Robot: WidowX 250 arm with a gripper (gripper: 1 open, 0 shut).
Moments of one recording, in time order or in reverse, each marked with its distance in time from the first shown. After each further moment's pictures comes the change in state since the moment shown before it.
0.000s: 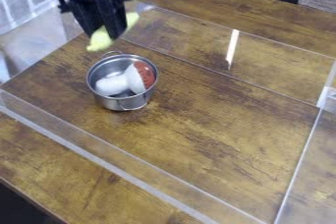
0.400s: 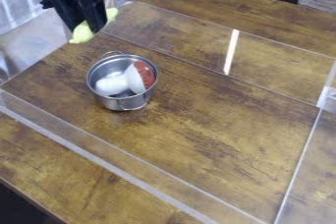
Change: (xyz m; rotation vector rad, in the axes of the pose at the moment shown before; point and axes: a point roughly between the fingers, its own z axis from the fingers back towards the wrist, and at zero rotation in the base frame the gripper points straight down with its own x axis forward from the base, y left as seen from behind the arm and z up) arm 0.015 0.036 -0.006 0.008 0.009 0.044
